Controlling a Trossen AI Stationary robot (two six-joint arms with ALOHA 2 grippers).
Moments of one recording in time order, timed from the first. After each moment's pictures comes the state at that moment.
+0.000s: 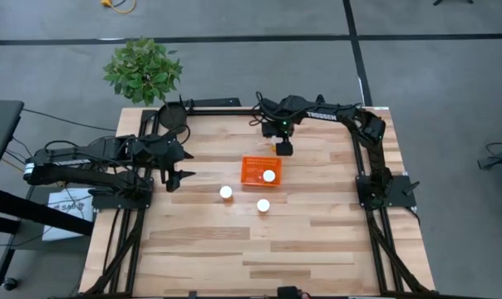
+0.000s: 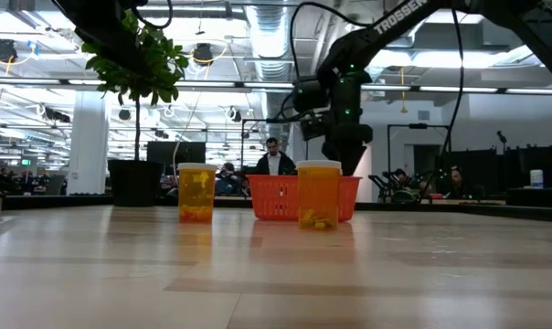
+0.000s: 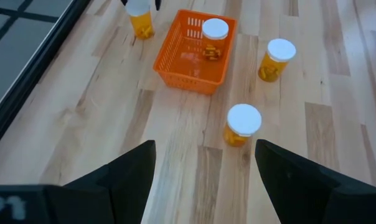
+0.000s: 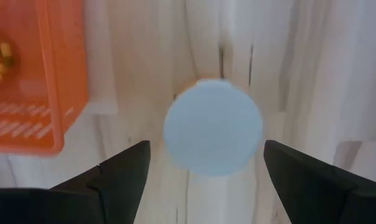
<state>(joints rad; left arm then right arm) 0.11 0.77 0.81 -0.74 -0.05 -0.06 -0.49 2.05 1.61 -1.04 -0.05 -0.55</state>
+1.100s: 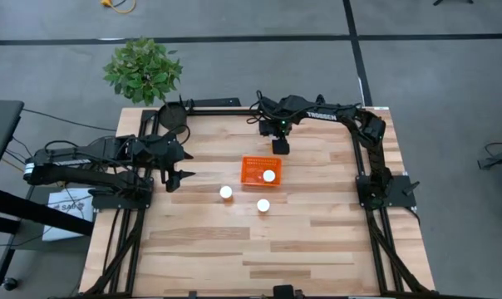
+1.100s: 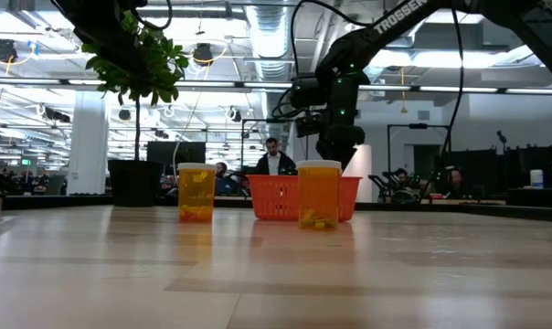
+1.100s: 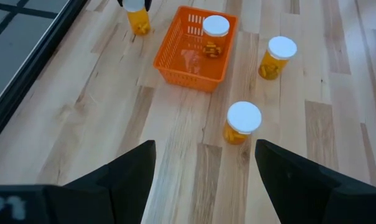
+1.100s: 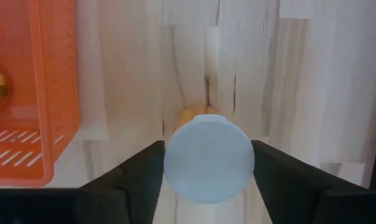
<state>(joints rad) 0.11 0.77 0.81 -0.75 -0.05 -0.07 -0.49 2.05 1.61 -0.96 -0.05 -0.55</state>
